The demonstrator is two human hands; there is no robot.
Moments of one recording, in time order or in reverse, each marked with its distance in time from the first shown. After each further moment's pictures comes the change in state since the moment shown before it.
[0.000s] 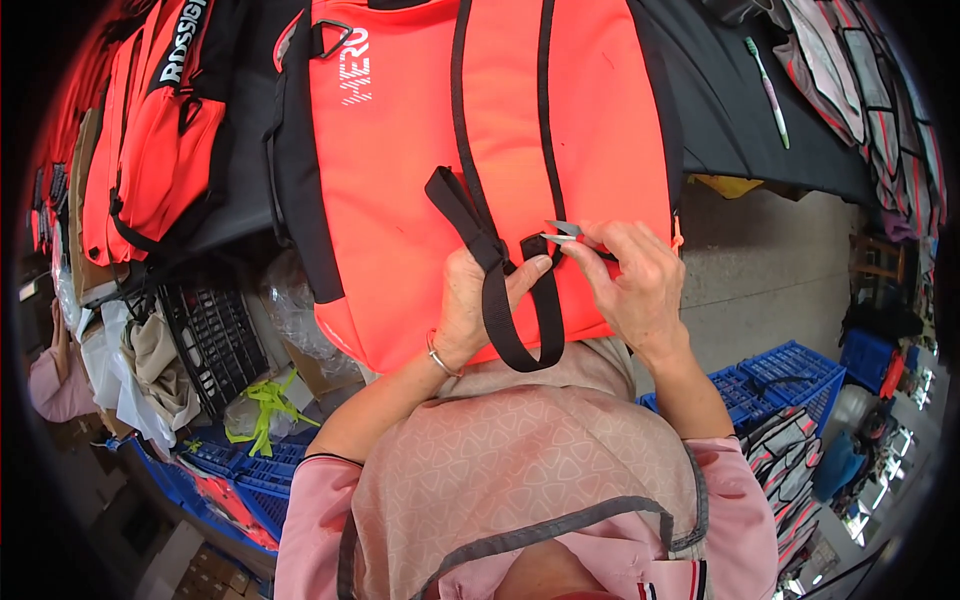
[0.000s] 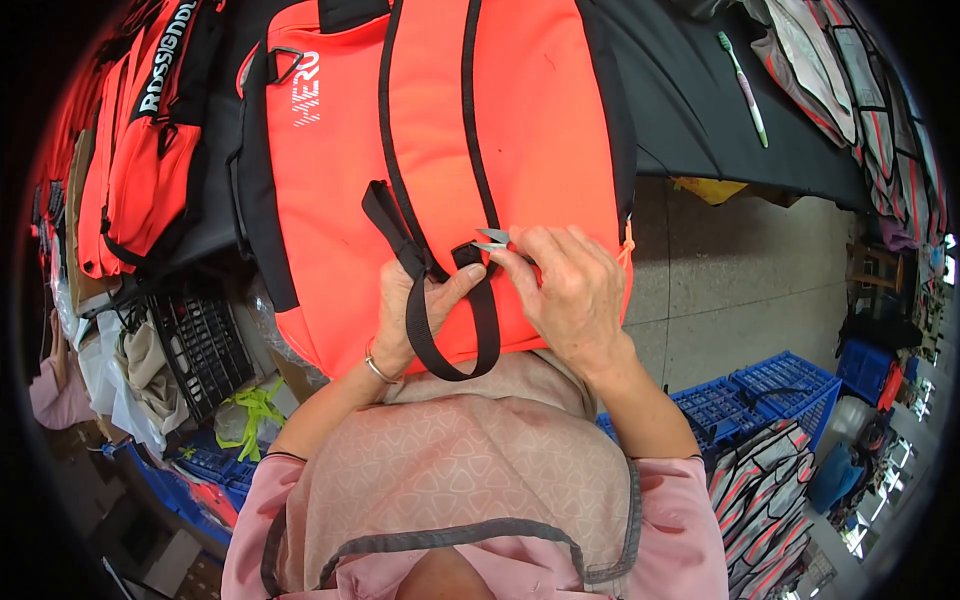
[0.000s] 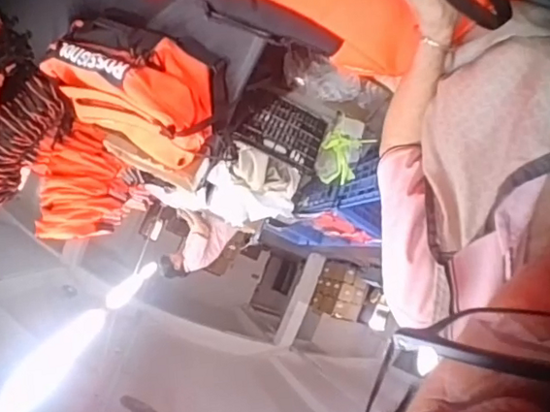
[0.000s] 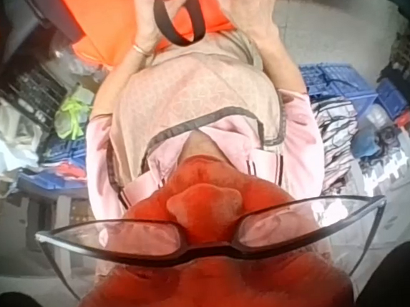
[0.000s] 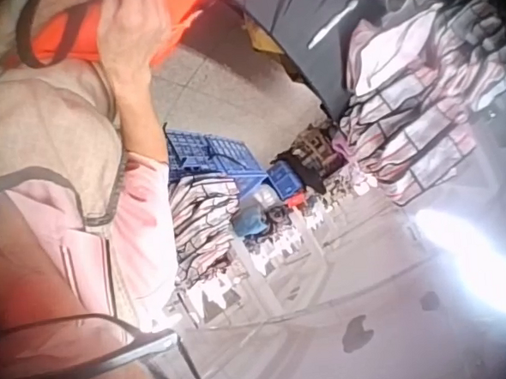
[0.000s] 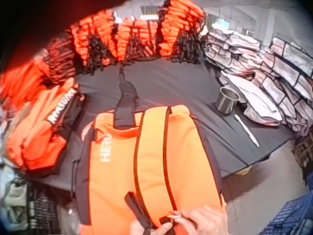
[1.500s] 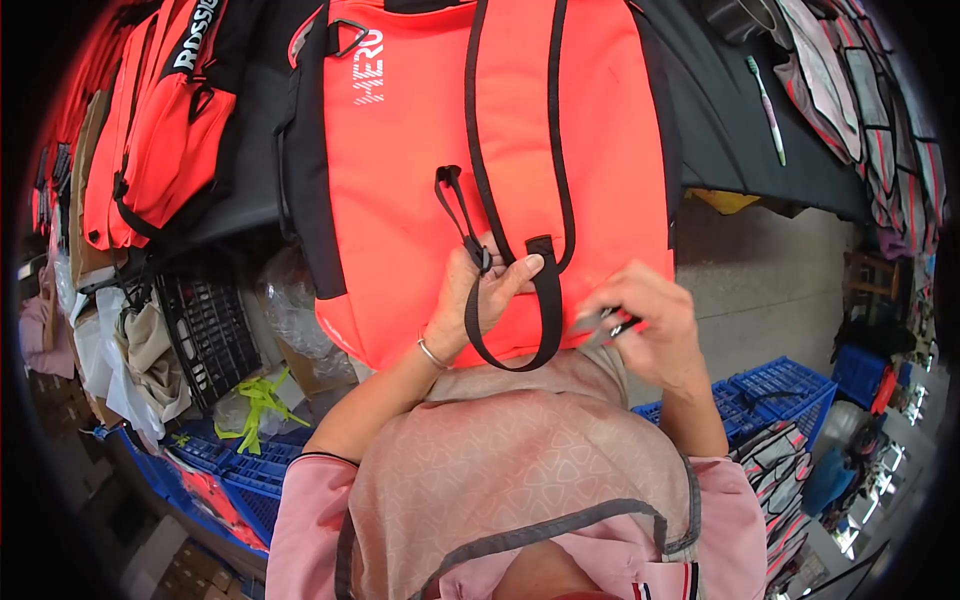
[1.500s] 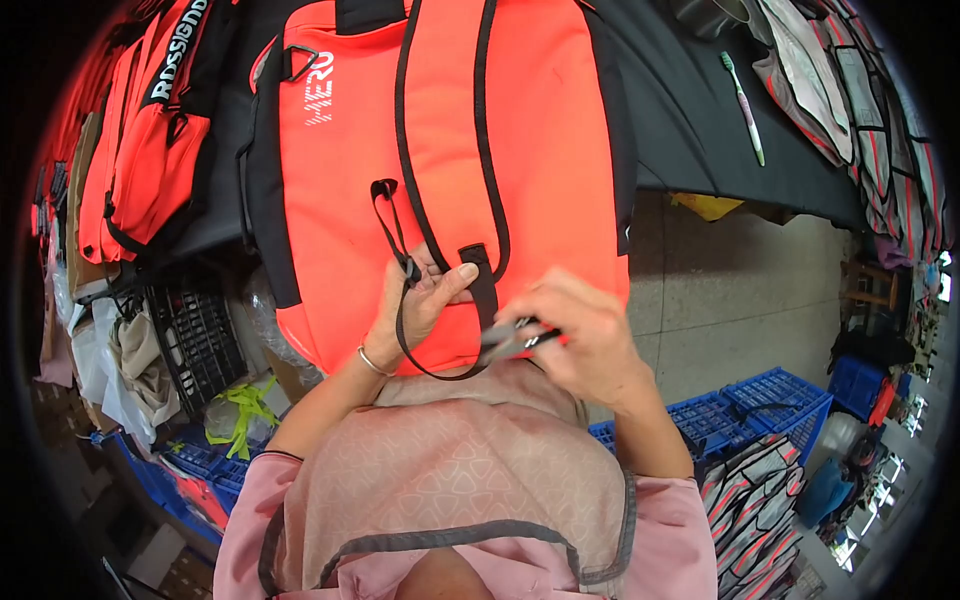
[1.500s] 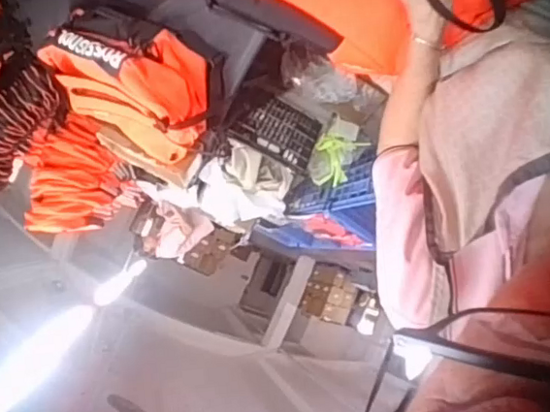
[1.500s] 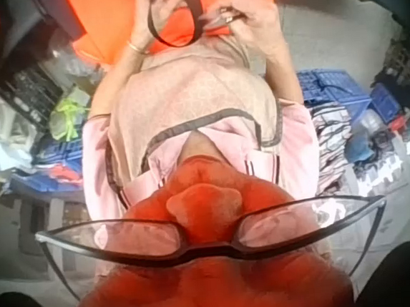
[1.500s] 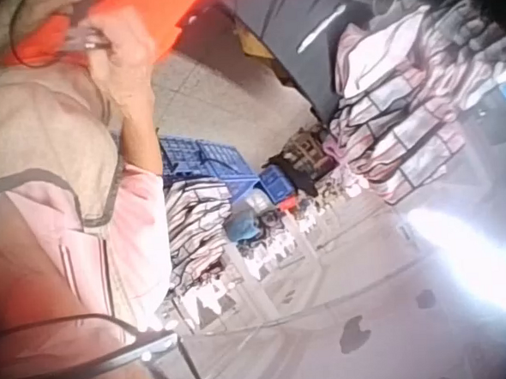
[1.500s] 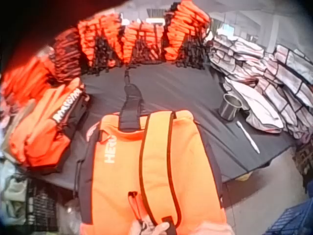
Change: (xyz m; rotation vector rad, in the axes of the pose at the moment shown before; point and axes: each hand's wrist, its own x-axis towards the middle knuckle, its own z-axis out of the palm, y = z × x) left_hand 0.005 0.010 -0.002 -0.335 -0.076 -0.205; right_hand -0.008 -0.002 -0.042 0.523 -0.349 0.018
